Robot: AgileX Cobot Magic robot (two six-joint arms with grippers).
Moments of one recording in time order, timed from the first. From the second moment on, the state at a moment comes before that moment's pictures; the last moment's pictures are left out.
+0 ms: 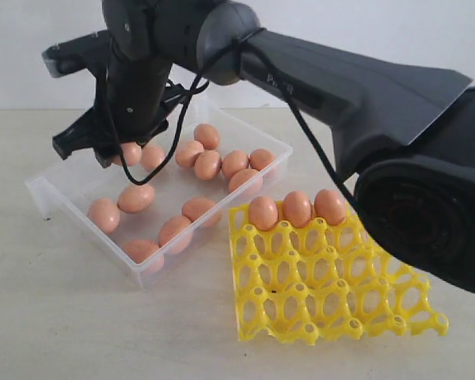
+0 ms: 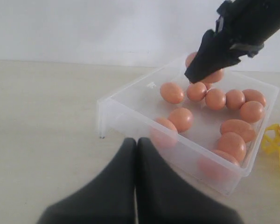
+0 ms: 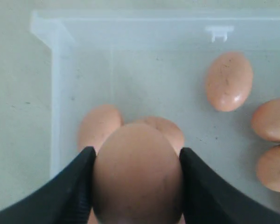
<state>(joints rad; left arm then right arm) -0.05 0.00 0.00 -0.22 0.29 0.13 0.81 2.39 -2.36 0.06 1.07 -0.03</state>
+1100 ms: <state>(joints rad) -0.05 0.00 0.00 -0.22 0.29 0.13 0.49 1.28 -0.66 0.05 -0.40 0.20</state>
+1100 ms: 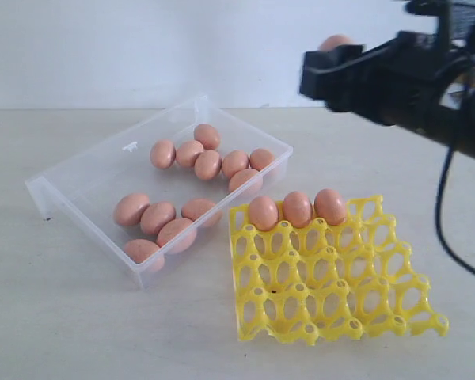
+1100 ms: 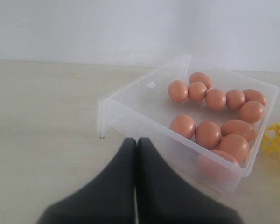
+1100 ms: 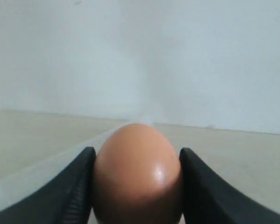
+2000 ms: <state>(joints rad) -0.05 0.00 0.00 -0.22 0.29 0.13 -0.18 1.73 -0.84 -1.67 -0.99 1.51</state>
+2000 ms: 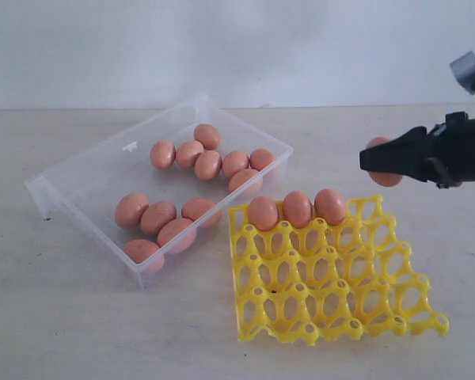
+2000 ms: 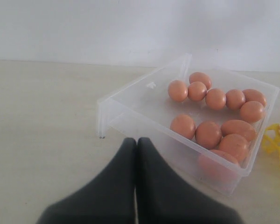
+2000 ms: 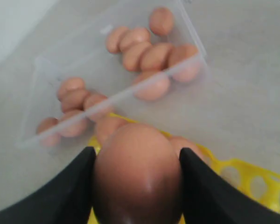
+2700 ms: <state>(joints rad) -0.05 0.00 0.00 -0.22 0.29 0.13 -0.18 1.94 -0.84 -1.51 -0.92 1.14</state>
